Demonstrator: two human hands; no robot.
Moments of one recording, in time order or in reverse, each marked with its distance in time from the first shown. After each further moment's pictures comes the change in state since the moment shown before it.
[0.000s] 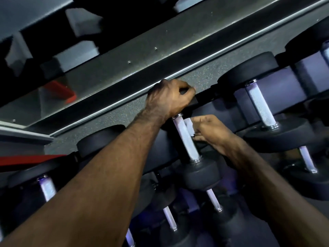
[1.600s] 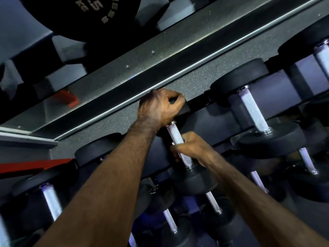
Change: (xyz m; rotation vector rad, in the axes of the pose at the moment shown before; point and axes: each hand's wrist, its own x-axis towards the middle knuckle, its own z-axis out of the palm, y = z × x) left_hand -0.004 0.004 -0.003 -0.037 0.034 -0.071; right_hand -0.002 0.000 0.028 -0.276 0.007 0.152
